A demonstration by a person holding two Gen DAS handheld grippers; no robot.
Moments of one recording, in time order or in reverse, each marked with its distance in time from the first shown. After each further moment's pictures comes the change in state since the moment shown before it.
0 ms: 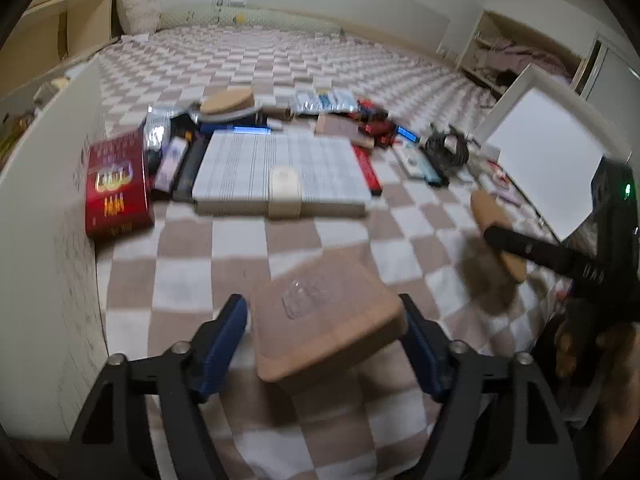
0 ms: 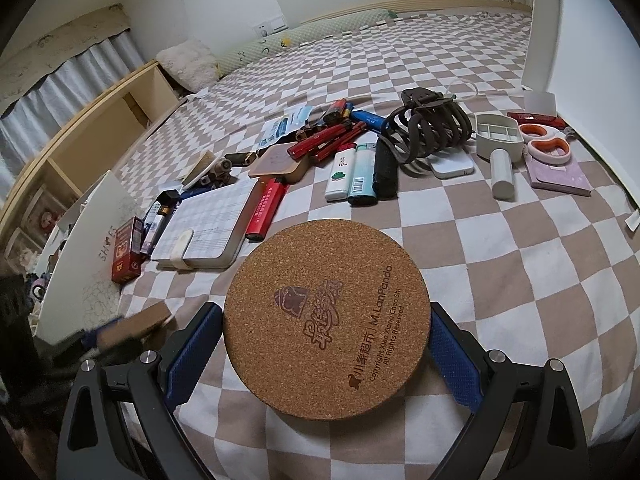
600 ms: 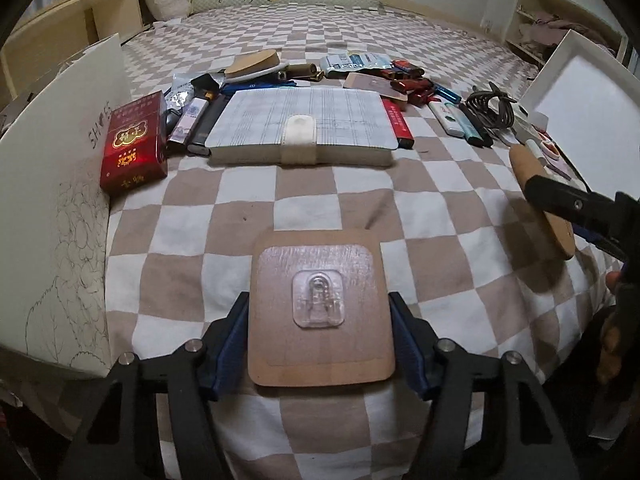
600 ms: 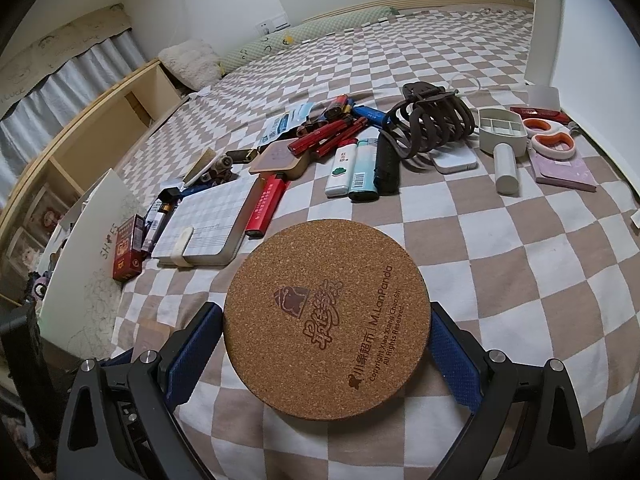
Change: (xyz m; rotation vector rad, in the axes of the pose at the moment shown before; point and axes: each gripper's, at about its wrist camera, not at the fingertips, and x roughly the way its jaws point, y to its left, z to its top) left arm 0.019 -0.025 -0.019 -0.027 0.068 0.205; right arm 0.002 0.000 -0.002 0.000 0.006 0.008
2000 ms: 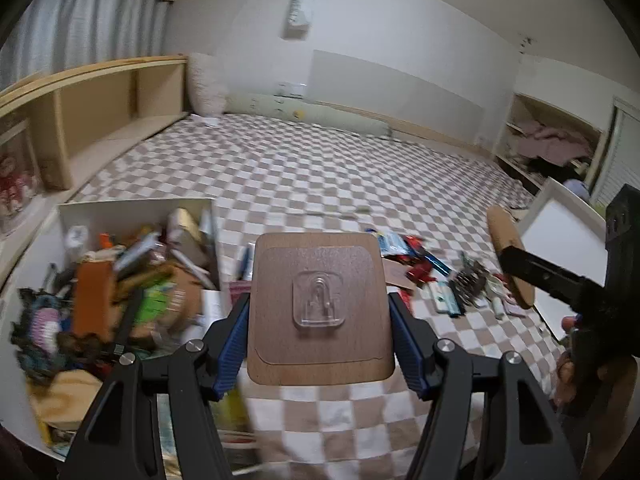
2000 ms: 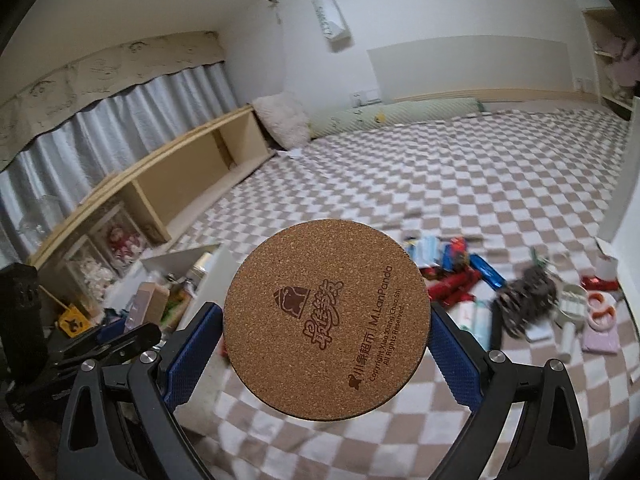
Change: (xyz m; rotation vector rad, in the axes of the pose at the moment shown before) left arm -0.149 0.099 0.080 -0.106 -0.381 -0.055; right arm -0.068 0.123 0.078 -0.203 -0.231 0.194
